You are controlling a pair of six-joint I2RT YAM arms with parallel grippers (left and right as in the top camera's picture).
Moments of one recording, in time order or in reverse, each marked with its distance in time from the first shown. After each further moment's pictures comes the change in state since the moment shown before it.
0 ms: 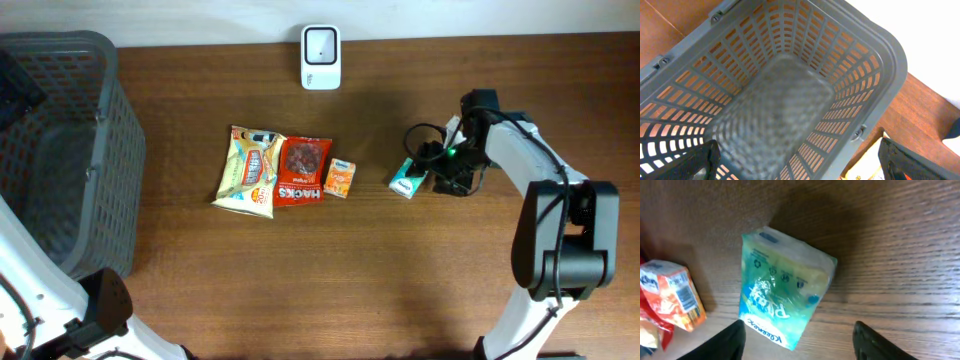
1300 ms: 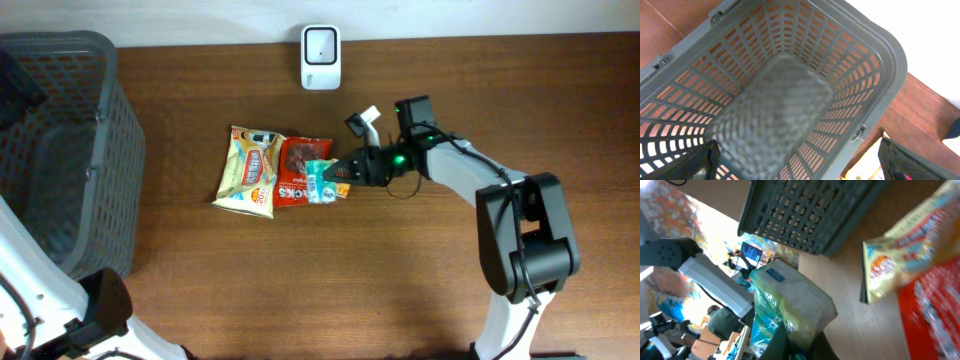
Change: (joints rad) left arm 0.000 0.000 0.000 0.000 0.000 0.000; right arm 0.259 0.031 -0.123 0.622 -1.098 -0.320
